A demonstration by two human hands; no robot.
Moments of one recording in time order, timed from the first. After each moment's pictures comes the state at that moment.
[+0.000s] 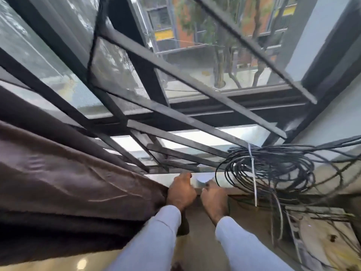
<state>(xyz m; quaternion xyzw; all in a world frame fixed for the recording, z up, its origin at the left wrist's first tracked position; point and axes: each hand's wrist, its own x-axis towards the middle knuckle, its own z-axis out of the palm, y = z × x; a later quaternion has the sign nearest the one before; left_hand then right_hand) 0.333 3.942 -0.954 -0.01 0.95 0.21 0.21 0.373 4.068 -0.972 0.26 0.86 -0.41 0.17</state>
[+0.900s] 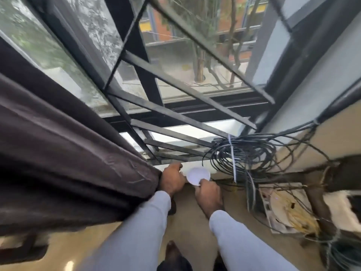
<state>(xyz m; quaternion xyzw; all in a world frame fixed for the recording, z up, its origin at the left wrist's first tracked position) 0.353 3.932 -0.876 0.01 0.94 0.27 0.22 0.438 4.067 -0.905 0.21 0.93 -0.26 0.15</state>
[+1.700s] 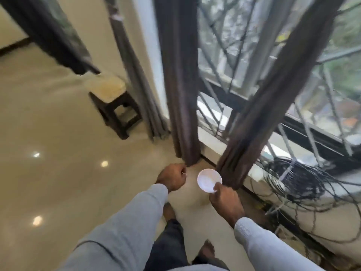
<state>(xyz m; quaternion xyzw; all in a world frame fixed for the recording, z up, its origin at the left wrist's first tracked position) 0.694 3.773 -0.683 -0.22 0.92 0.28 0.13 0.645 4.012 -0.693 -0.23 0.94 -0.15 0.20</state>
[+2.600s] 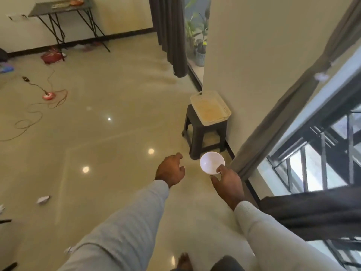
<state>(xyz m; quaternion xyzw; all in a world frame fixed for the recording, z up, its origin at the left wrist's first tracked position) 0.814 3.255 -0.663 -0.48 0.83 0.27 -0.05 0.633 3.416 -0.652 -0.43 0.86 -0.22 0.19</state>
